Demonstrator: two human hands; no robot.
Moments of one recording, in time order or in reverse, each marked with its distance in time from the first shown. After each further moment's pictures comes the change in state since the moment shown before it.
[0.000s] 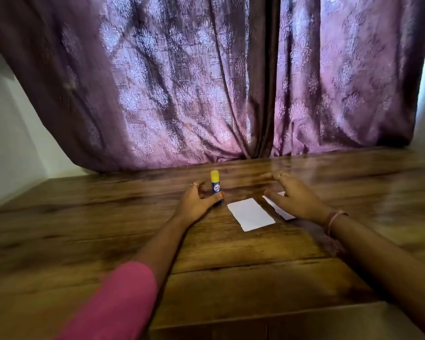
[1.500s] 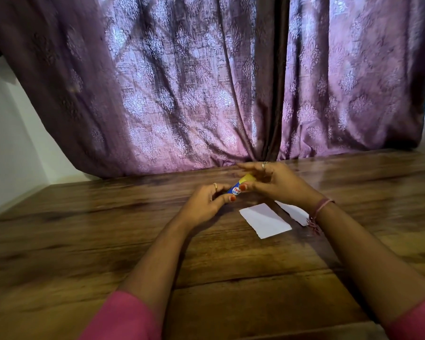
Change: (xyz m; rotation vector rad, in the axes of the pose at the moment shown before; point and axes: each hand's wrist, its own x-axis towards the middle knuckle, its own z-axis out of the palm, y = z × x) left_hand -0.018 0.027 -0.021 -0.299 -0.330 0.317; right_hand 0.043 -0.056 0.012 0.291 -0.072 -0.084
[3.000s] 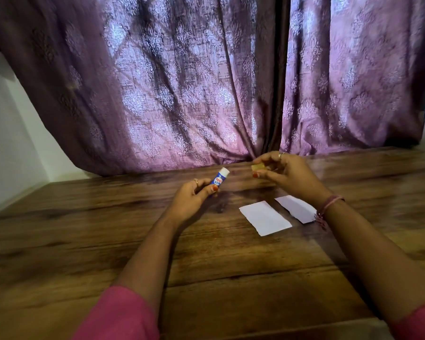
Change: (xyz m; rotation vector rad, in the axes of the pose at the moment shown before) left_hand 0.003 -0.023 -0.022 -0.212 0.212 -0.159; right_hand -0.007 0.003 -0.014 0.008 0.186 0.020
